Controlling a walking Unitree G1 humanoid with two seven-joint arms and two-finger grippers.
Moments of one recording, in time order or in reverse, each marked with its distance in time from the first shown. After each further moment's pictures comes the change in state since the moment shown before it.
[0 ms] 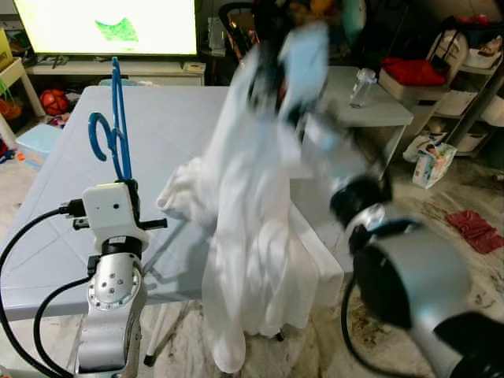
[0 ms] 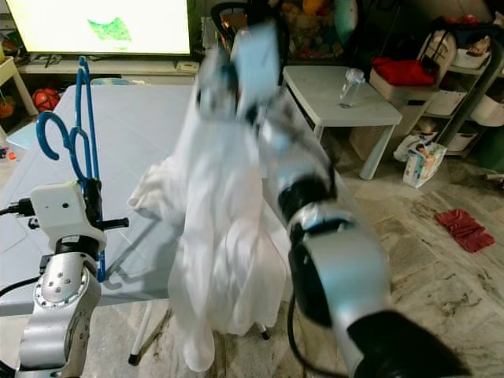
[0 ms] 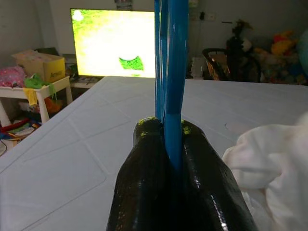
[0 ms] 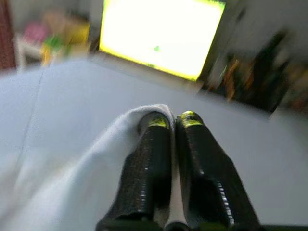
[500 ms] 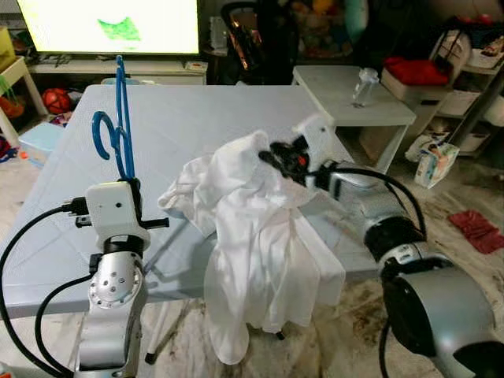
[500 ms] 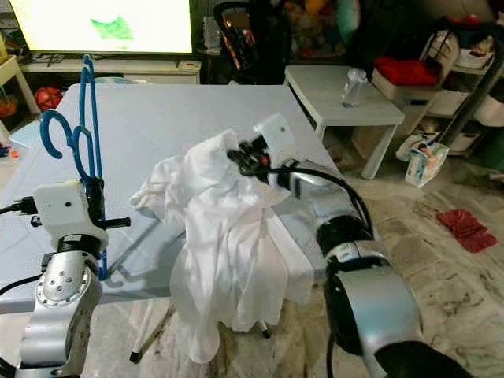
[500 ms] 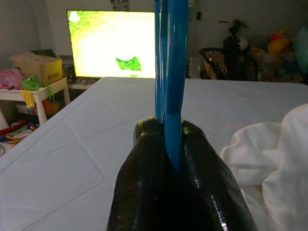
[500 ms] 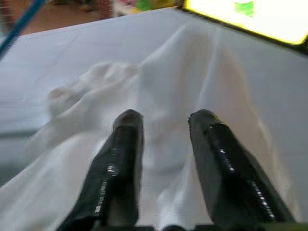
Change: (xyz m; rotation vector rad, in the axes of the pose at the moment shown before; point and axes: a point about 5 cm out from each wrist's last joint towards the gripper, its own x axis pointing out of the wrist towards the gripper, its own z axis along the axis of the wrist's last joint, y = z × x) left arm 0.000 -0.001 -0.001 0.004 0.002 -0.009; right arm -0.049 -0.040 -0.028 0.035 0.112 0.453
